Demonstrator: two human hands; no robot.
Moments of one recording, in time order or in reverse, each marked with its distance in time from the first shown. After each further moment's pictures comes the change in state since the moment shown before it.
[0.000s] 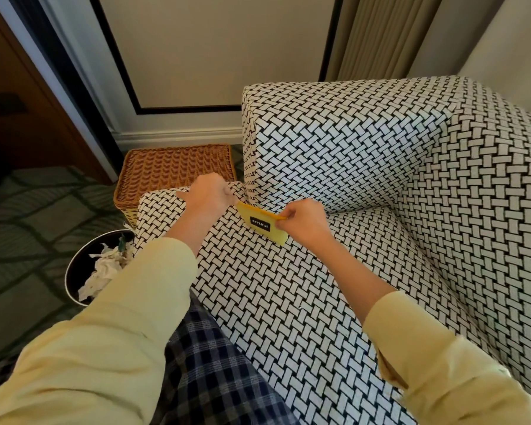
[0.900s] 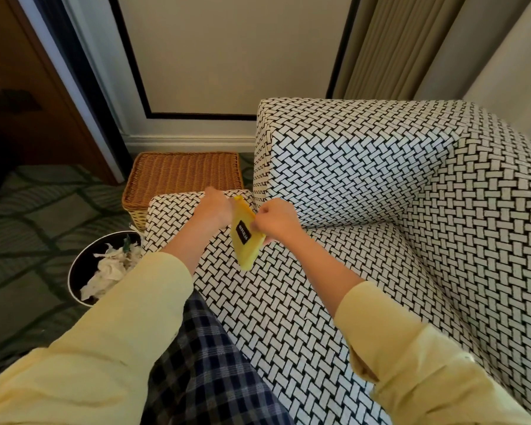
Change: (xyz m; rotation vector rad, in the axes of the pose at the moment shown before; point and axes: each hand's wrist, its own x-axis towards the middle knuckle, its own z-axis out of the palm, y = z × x) left_hand -0.005 -0.013 -0.004 -0.249 -0.113 -0.210; right_hand 0.010 -0.067 0.019 0.126 -0.182 0.113
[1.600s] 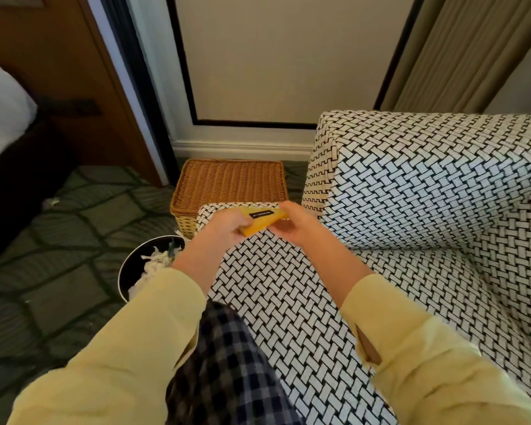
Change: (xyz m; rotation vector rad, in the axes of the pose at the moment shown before) left_hand 0.029 -0.049 -0.038 -0.951 -0.164 -0.316; right_hand 0.051 -0.045 0.039 1.136 -0.208 0.372
